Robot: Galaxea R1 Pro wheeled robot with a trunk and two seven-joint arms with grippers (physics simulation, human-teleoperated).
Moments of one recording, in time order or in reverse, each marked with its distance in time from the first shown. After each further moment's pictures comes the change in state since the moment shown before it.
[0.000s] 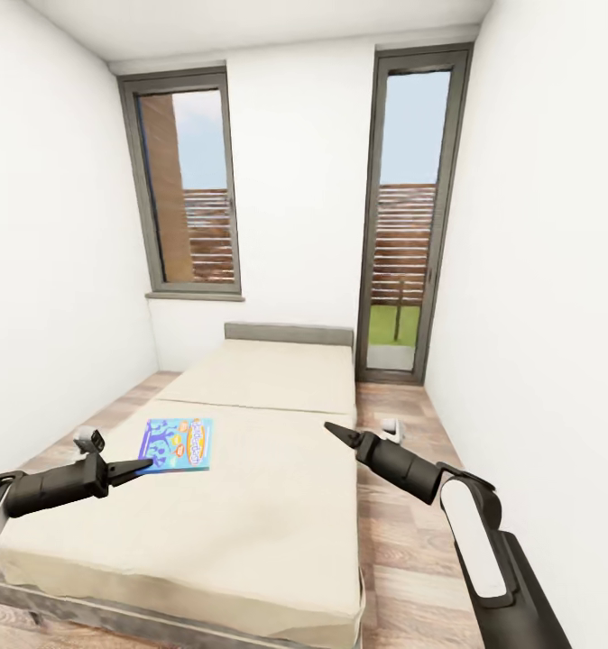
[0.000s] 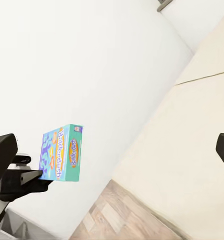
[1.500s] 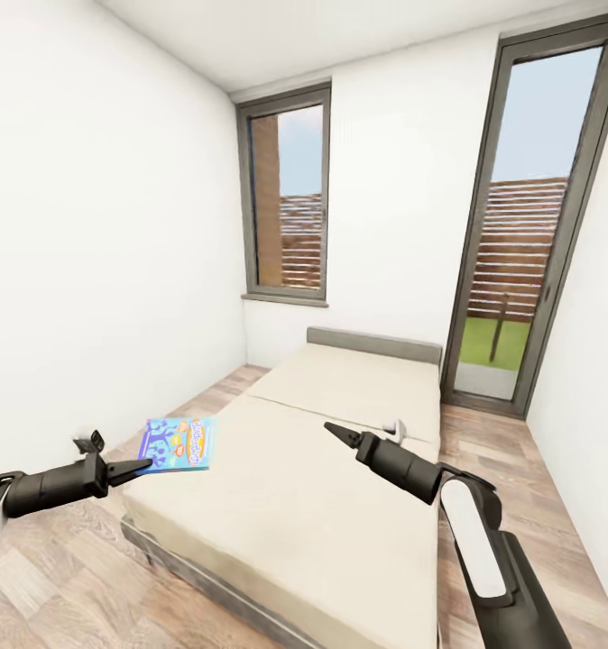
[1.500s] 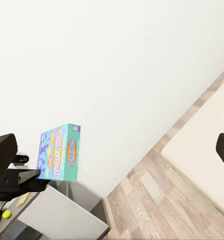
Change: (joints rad) left arm 0.000 0.000 0.003 0.002 0.000 0.000 0.000; right arm 0.000 0.000 0.000 -0.003 0.010 0.000 0.000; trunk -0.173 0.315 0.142
